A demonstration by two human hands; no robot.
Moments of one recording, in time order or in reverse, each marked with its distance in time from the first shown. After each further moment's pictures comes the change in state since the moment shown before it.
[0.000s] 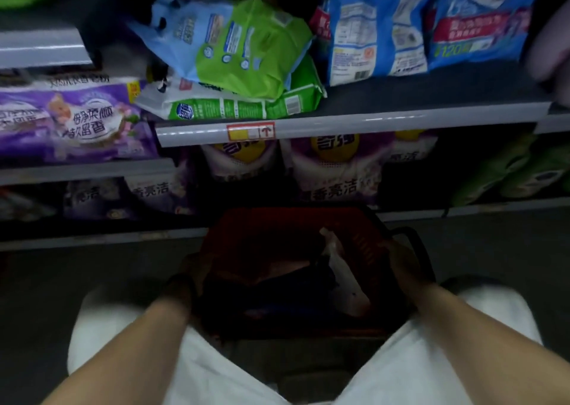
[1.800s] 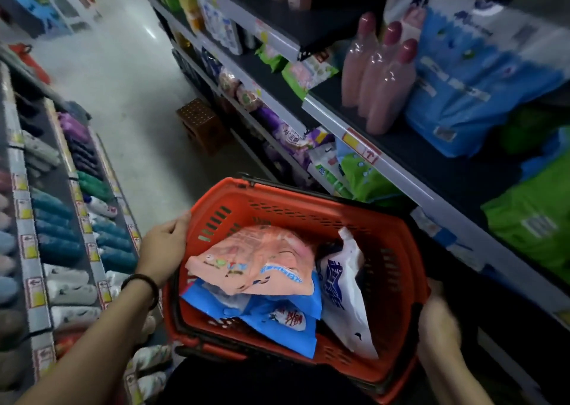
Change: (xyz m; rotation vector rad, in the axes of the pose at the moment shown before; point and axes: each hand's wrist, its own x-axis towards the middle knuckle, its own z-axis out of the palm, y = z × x) left_hand -0.623 0.230 -0.053 -0.123 1.043 -0.142; right_hand -0.126 -0.360 -0.288 -0.291 -0.334 -0.037
